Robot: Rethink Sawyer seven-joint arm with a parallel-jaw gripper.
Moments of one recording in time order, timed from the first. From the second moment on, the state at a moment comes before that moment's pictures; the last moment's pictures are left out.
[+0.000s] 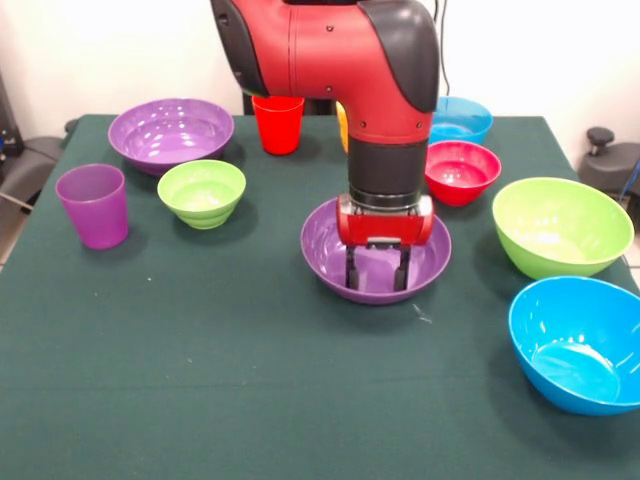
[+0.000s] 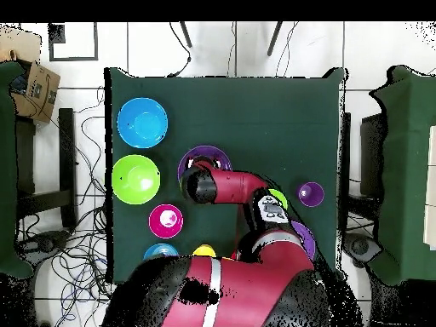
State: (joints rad) arm -0.25 -0.37 0.08 1.62 -0.15 0.05 1.73
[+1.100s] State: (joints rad) arm -0.33 -0.34 0.13 1.47 -0.15 0.18 1.73
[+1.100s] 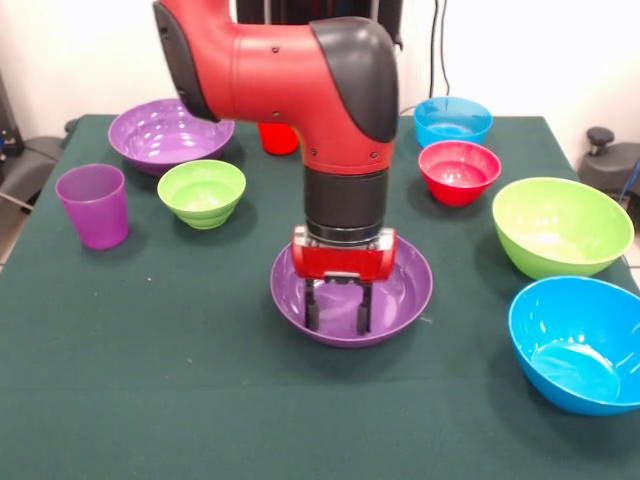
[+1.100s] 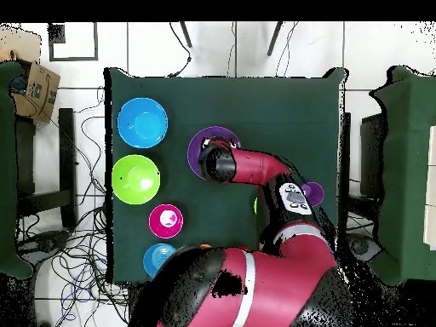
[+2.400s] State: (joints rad) arm -0.37 -0.34 0.15 1.41 -0.15 0.26 1.73
